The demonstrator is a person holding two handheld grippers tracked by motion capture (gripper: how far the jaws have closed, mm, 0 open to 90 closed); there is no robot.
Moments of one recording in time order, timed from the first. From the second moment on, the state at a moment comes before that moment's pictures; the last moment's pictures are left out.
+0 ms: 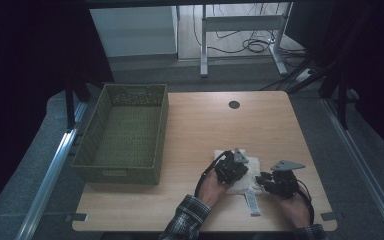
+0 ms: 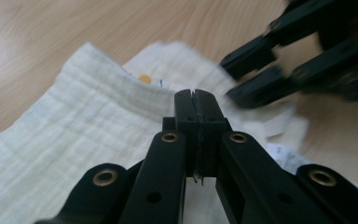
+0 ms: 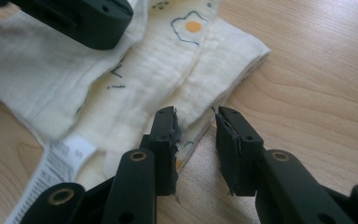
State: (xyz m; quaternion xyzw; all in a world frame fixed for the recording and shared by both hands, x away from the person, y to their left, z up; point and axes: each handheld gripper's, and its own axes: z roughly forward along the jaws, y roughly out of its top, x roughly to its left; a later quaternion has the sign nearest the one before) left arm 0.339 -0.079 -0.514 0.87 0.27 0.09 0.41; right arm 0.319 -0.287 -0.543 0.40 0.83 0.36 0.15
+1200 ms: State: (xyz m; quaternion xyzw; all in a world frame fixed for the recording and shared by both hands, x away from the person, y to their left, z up) left arm 0.324 -0.003 -0.519 0.82 0.35 0.14 0.42; right arm 0.302 -0.335 -0.531 0.44 0.79 0.37 0.18
